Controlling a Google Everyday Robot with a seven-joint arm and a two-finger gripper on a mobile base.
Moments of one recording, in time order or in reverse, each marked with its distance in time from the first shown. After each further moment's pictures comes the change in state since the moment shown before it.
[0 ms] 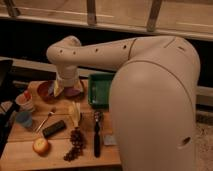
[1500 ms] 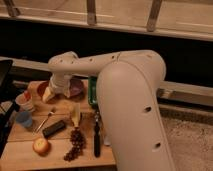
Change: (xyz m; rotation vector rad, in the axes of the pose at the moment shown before) arm -0.026 0.064 0.092 -0.235 0.028 -0.125
